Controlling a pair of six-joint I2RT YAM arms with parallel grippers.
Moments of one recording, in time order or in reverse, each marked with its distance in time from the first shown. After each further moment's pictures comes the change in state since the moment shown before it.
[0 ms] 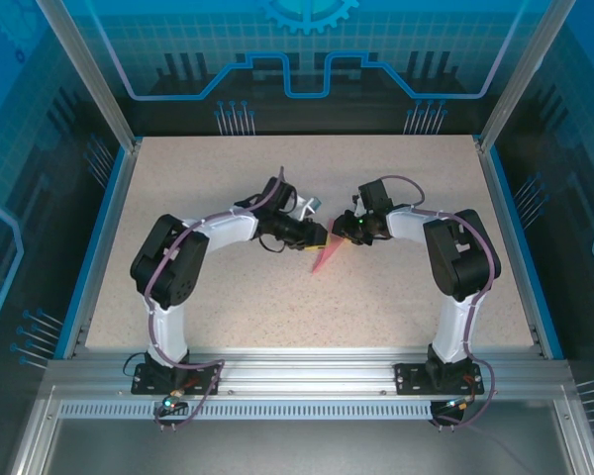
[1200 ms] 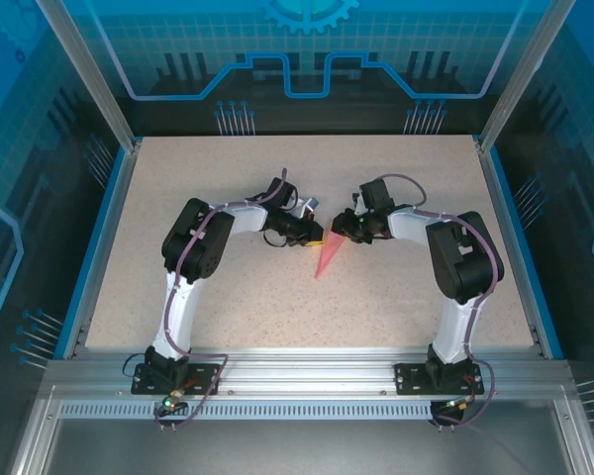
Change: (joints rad) left arm 0.084 0.314 0.187 0.053 0.042 0.001; right arm 0.000 -0.029 -0.013 0.026 -0.012 0.003
